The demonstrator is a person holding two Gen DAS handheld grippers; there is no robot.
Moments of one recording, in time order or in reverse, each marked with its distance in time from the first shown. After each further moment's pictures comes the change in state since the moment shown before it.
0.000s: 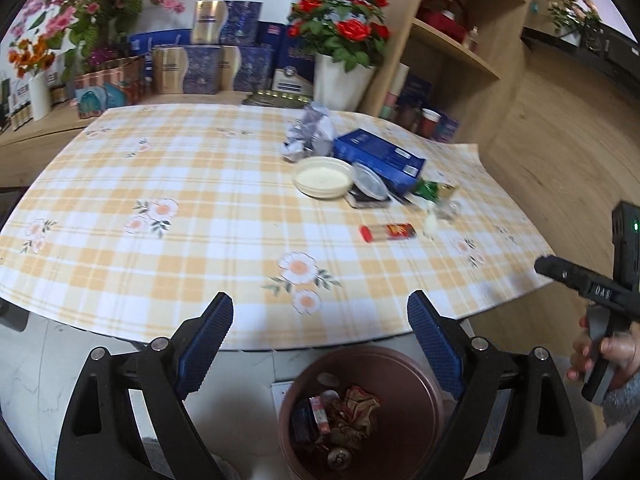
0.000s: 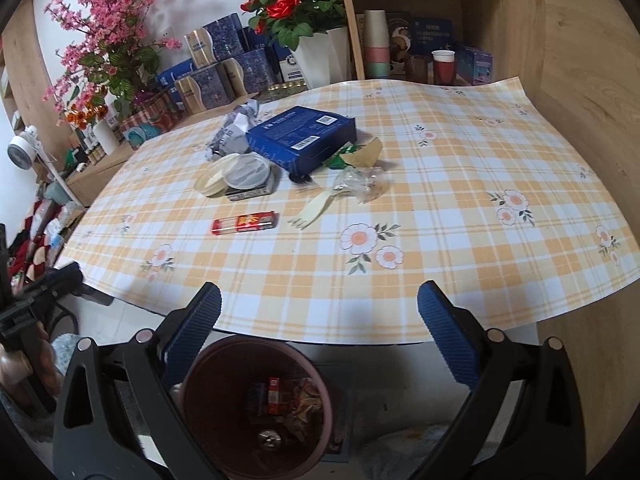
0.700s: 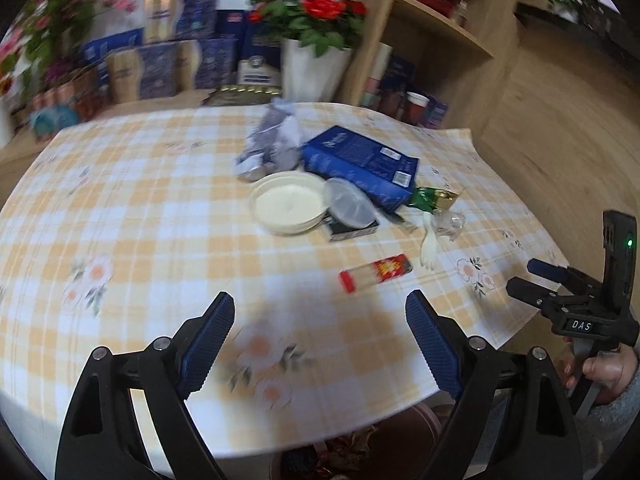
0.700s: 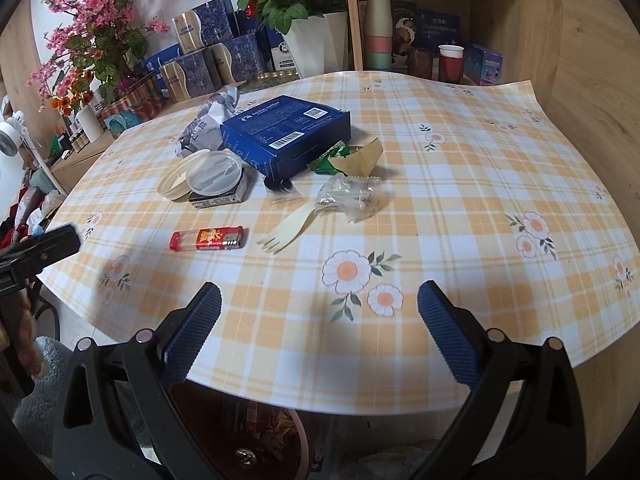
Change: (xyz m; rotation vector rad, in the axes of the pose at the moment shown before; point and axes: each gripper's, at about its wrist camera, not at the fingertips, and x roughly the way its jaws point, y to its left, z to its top) left arm 0.088 -0.035 0.057 0.122 0.067 -0.065; right arm 0.063 -0.008 0.027 -0.031 0.027 -0.030
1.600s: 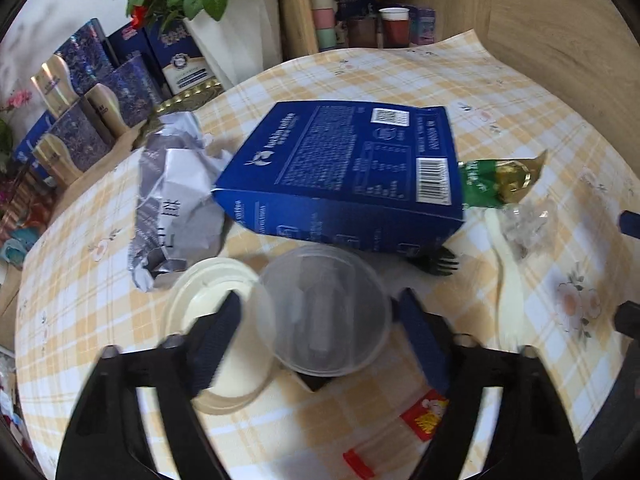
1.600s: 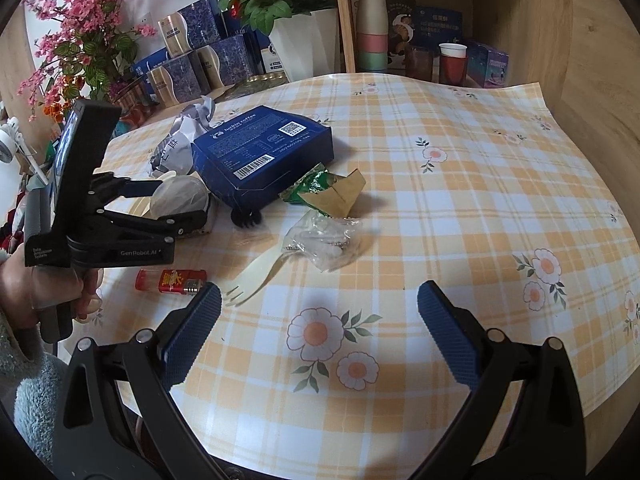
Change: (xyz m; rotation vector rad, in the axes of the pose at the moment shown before) left arm 0.162 -0.051 0.079 0.334 0.185 0.152; right arm 0.038 -0.027 0.038 0.000 0.007 0.007
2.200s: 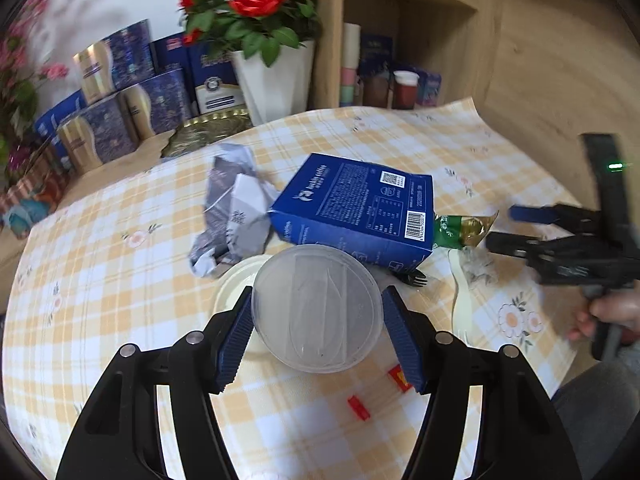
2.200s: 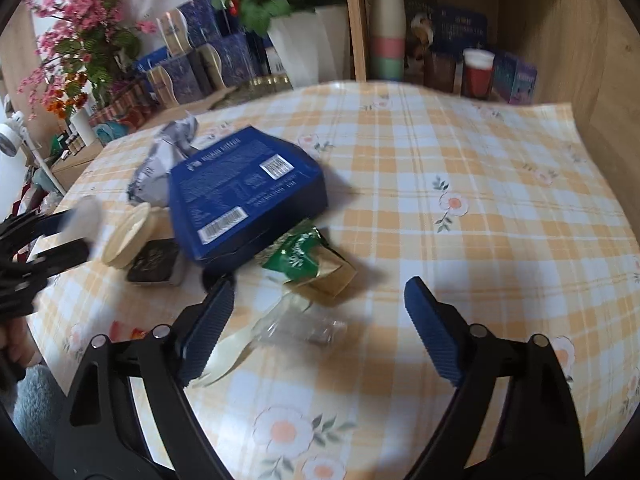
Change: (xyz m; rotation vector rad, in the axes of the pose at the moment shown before) left arm -0.082 0.036 -0.023 -0.165 -0.154 -0.064; right arm 0.059 -0.021 0.063 -0.032 0.046 0.044
